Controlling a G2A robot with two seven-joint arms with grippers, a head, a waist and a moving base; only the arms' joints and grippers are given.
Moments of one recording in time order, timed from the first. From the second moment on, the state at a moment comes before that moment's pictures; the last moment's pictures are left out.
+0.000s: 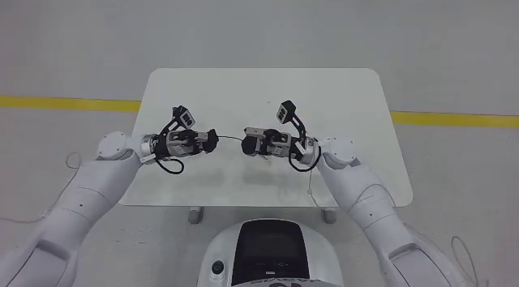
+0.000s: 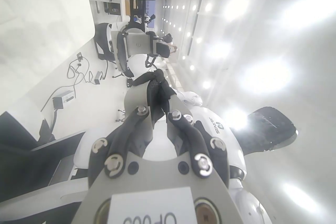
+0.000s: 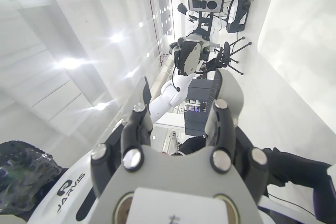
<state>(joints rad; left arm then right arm) 0.96 -0.89 -0.82 -1.02 -1.08 -0.28 -1.39 -1.10 -1.45 1.10 -1.04 0.48 -0.23 1.13</state>
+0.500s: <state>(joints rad) 0.96 -0.89 -0.82 -1.02 -1.08 -0.28 -1.39 -1.11 -1.44 1.08 -1.05 0.50 -0.25 1.14</state>
